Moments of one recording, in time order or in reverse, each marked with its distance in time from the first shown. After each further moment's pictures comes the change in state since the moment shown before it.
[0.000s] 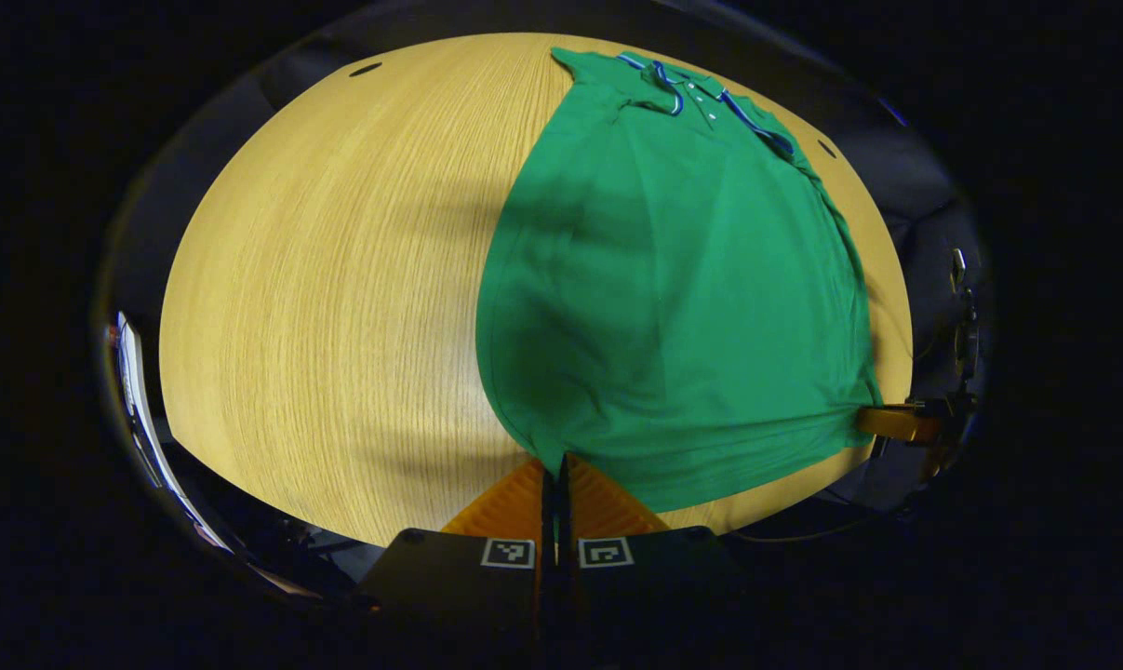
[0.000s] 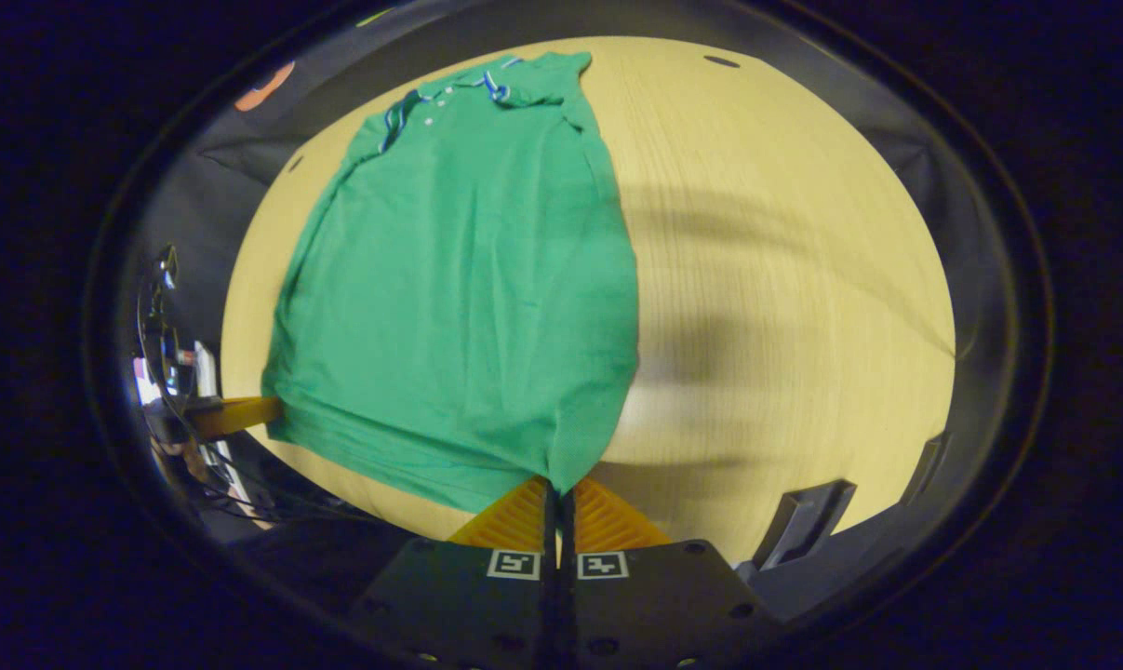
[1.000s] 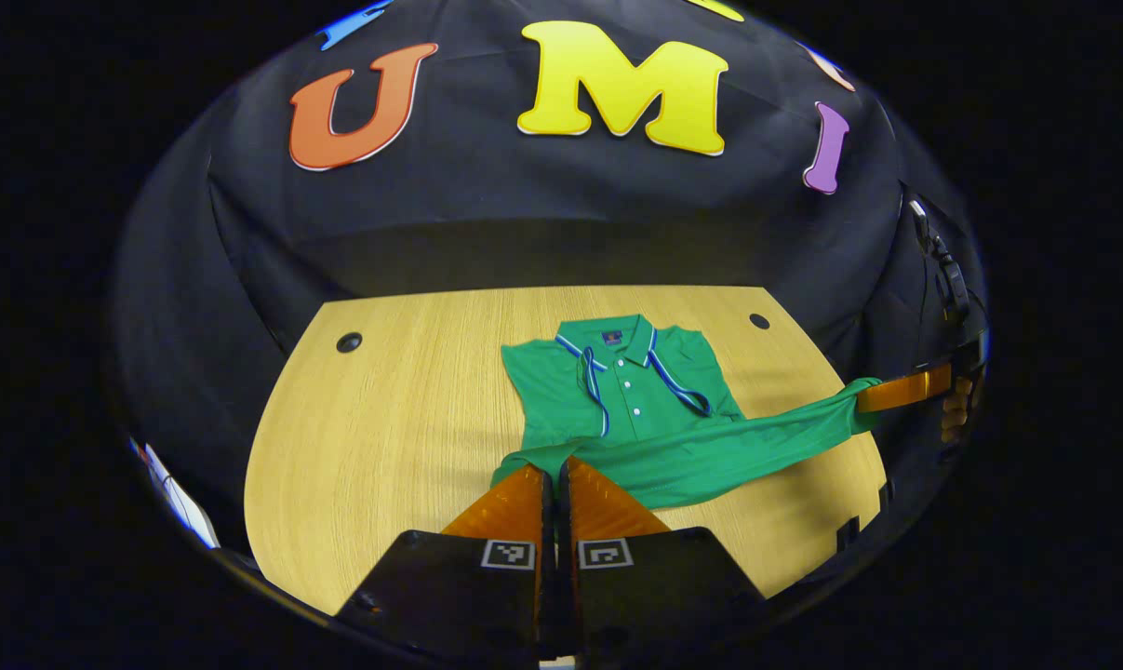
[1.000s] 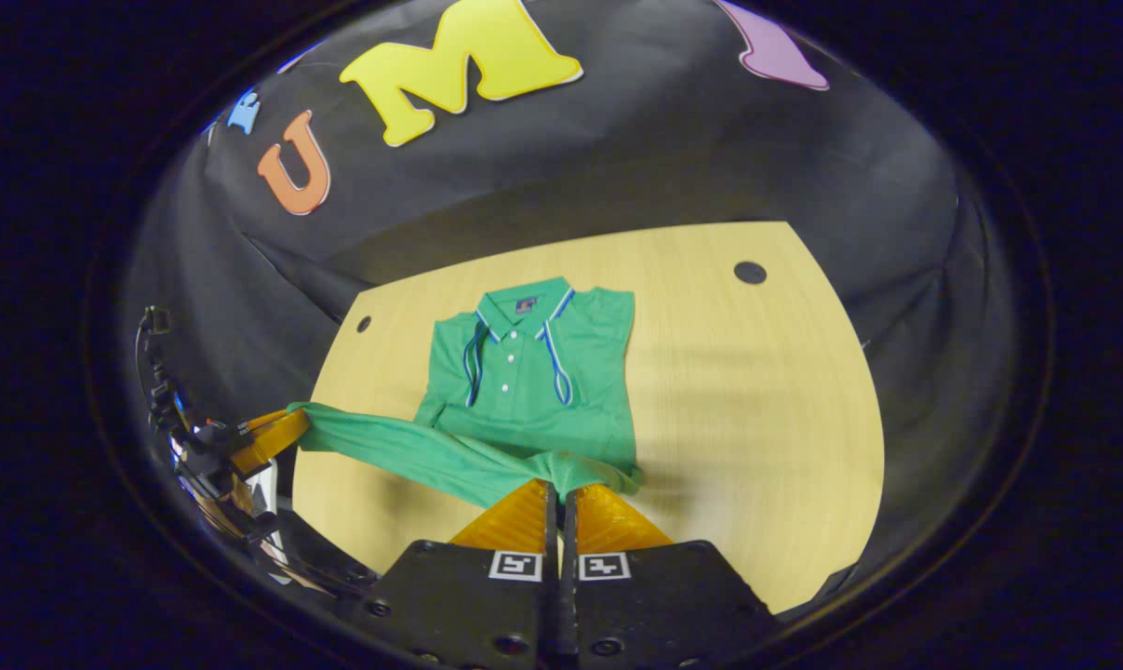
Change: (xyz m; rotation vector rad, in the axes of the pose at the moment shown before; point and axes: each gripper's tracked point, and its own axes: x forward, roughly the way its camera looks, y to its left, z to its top) left arm -0.130 -0.036 0.255 0.193 -0.658 0.050; right arm -0.153 0.048 0.235 -0.074 -0.426 0.099
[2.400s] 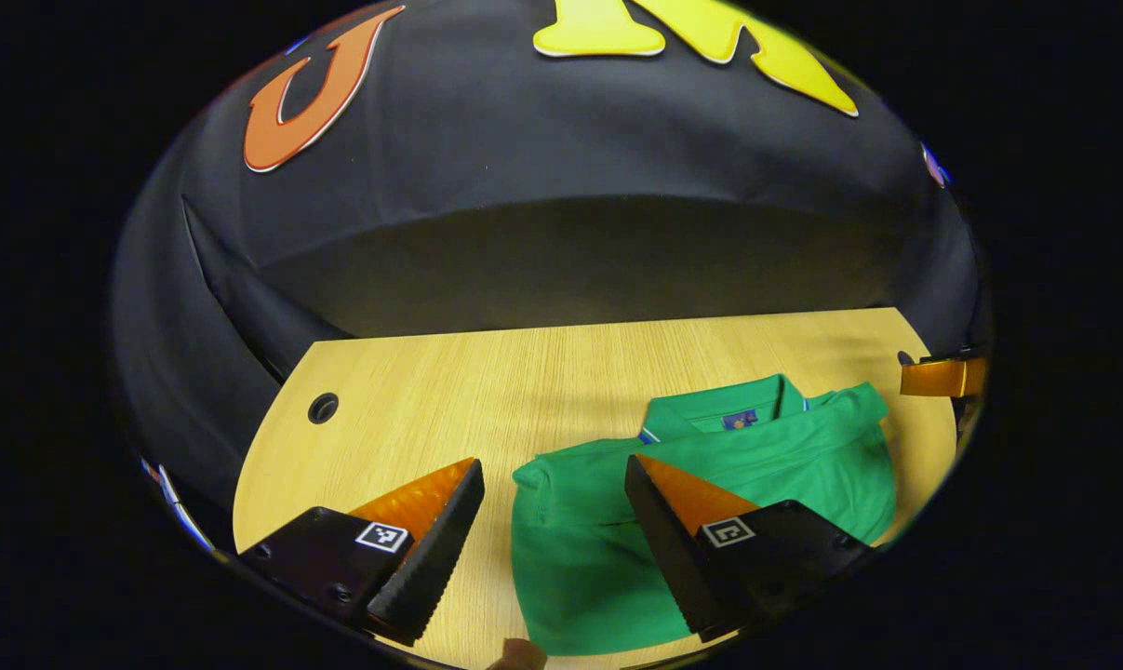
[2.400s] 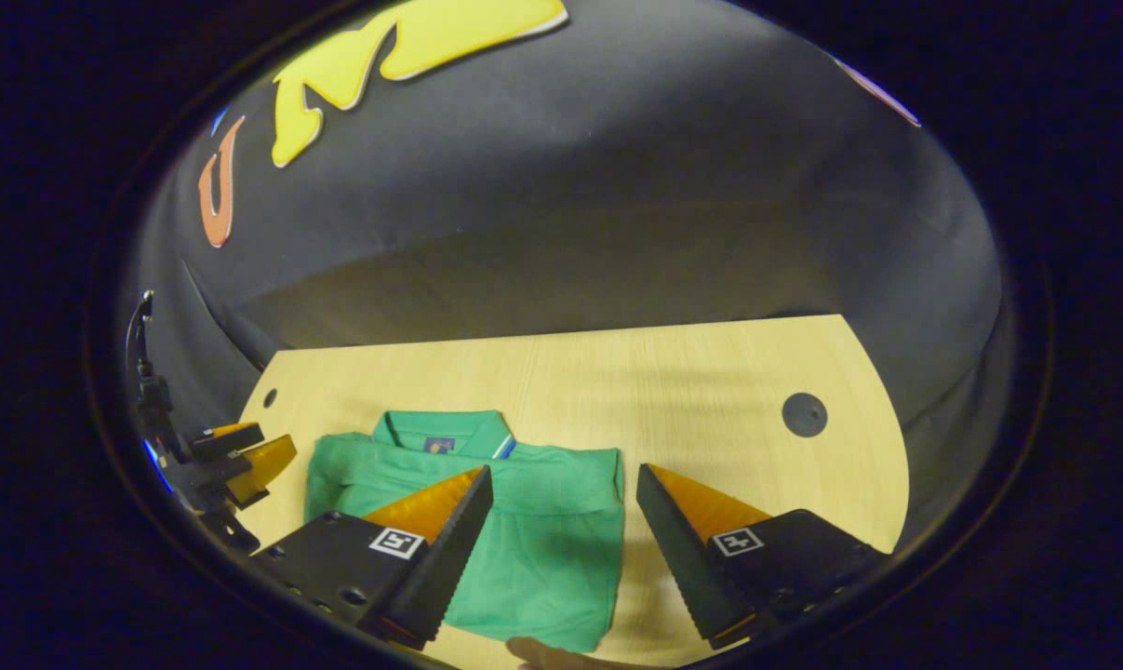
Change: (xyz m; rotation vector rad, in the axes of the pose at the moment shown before) left arm 0.219 0.039 0.060 -0.005 -0.013 0.193; right arm 0.182 -0.032 0.161 -0.029 -0.187 -0.078
